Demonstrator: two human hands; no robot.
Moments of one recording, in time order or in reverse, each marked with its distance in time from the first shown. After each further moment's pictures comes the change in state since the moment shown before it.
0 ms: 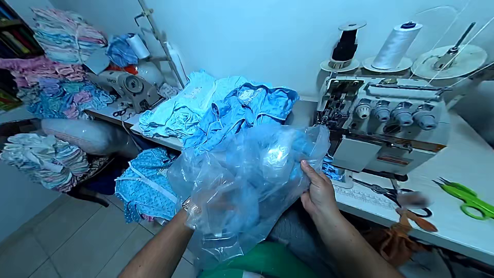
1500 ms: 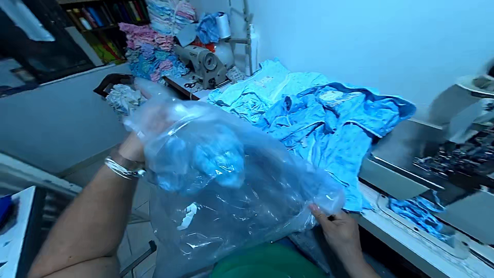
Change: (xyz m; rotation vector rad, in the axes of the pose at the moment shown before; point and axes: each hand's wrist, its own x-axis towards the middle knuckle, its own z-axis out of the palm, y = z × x) left_hand -0.195 0.083 -0.163 0.259 0.984 -0.261; right_hand -0.018 0.085 -0.010 -1.051 -0.517 -0.519
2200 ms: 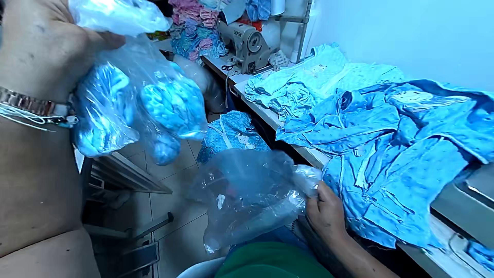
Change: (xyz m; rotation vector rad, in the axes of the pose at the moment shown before) left_hand -0.001 -0.009 -0.153 0.366 0.443 -0.234; right_hand 0.039 -0.077 0.082 0.013 -0.121 -0.448
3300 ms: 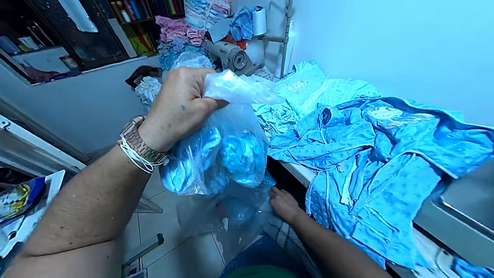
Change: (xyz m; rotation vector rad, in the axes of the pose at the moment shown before) left_hand -0.028 0.107 0.118 -0.215 -0.246 0.522; right_hand 0.044 0.068 0.076 -0.484 -1.045 -0.152
